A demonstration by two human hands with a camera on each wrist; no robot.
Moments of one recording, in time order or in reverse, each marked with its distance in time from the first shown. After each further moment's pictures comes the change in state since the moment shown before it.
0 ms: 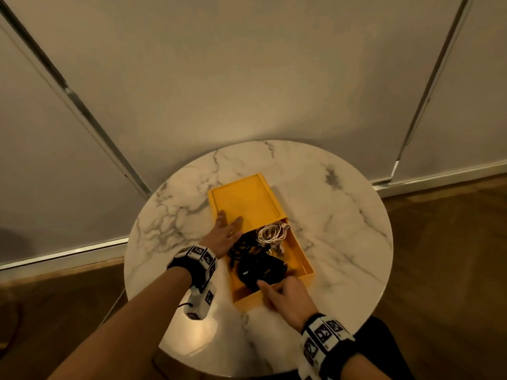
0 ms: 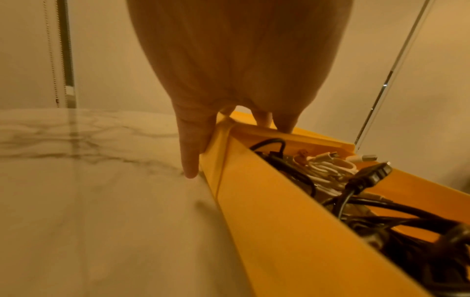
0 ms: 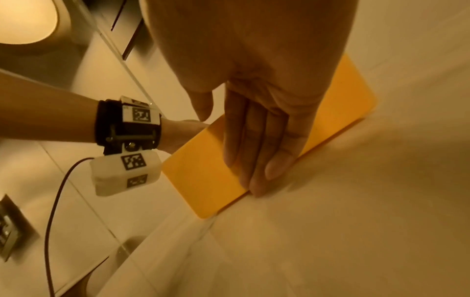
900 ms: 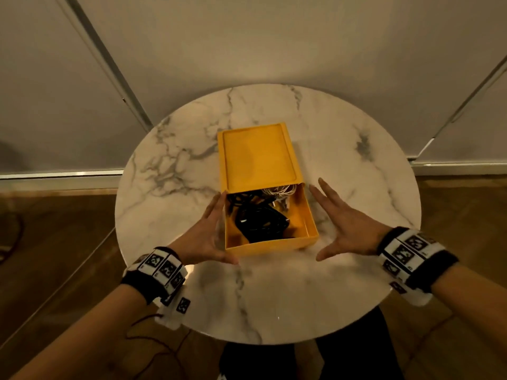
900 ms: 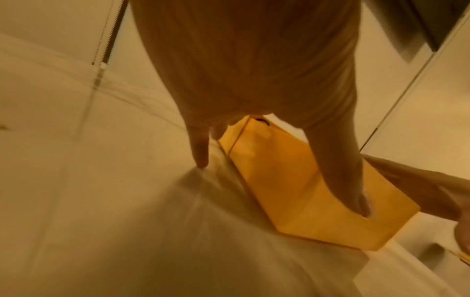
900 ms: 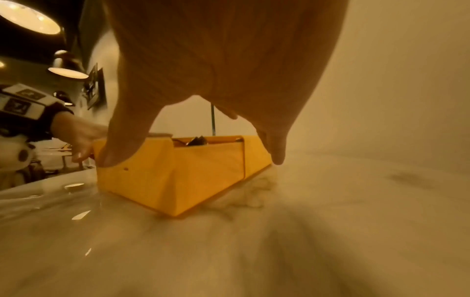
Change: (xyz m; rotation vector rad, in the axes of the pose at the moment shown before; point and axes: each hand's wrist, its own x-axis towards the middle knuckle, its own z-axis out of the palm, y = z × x) left_hand -0.075 -0.036 0.046 -0.379 0.007 0.128; right_hand 0.071 0.005 -0.138 -0.692 -0.384 -0.219
